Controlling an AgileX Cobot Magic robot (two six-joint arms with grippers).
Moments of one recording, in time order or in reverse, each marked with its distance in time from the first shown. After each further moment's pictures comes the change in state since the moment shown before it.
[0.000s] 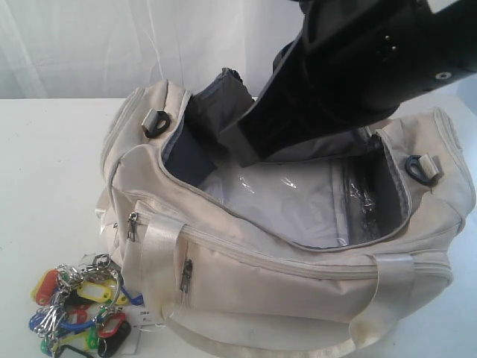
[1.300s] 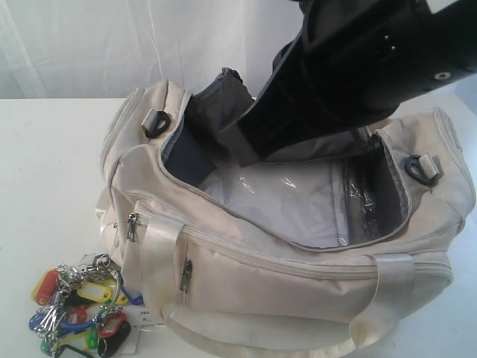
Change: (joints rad) left arm 0.000 -0.027 0.000 0.000 -0.002 0.000; right arm 0.000 0.000 0.000 0.000 -0.001 0.002
